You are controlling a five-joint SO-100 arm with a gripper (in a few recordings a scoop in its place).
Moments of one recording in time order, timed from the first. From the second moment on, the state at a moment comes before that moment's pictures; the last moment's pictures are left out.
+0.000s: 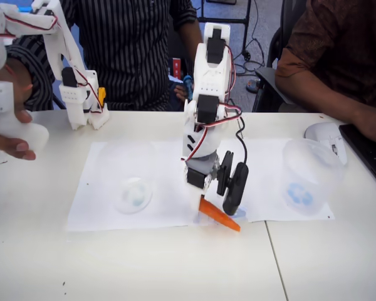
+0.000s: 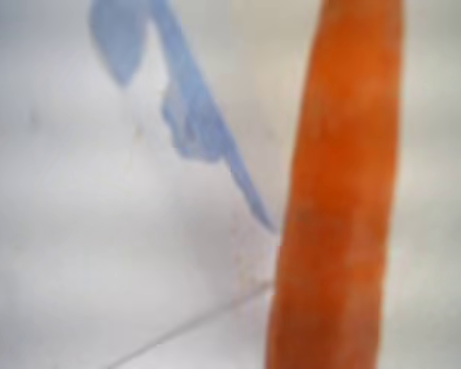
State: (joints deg) arm 9.7 64.7 66.4 76.9 19.2
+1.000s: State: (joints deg) arm 17.1 96.9 66.5 84.4 15.6
